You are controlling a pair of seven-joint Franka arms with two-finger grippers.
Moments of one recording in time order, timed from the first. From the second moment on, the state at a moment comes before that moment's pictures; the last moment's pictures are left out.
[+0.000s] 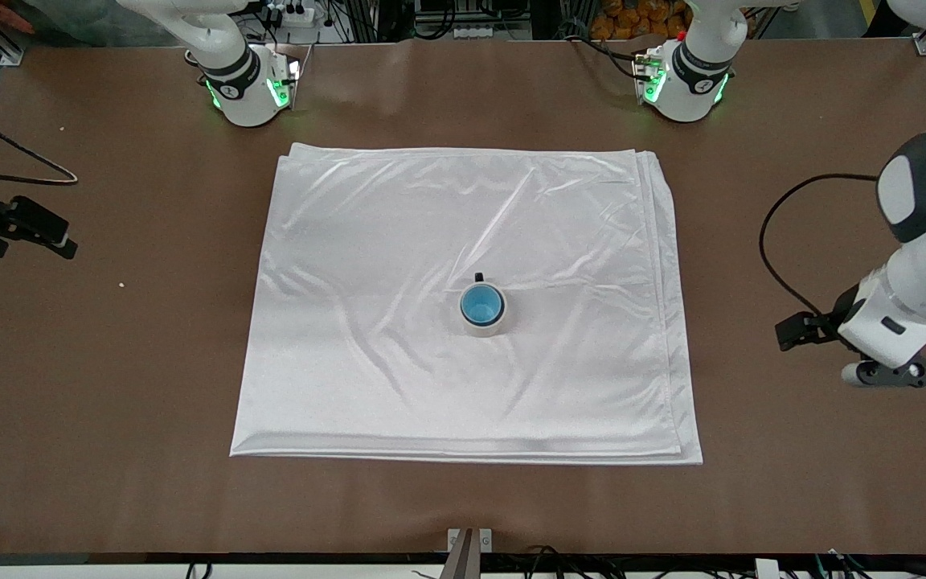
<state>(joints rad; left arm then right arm) 0.00 0.33 -0.08 -1.45 0.09 1.84 -0.10 -0.02 0.07 -0.01 -1.50 0.05 1.66 0.03</state>
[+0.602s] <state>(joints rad) 0.04 0.03 -0.08 -1.54 0.04 1.59 -0.03 -0.02 0.07 0.00 -1.50 0.05 1.66 0.03</state>
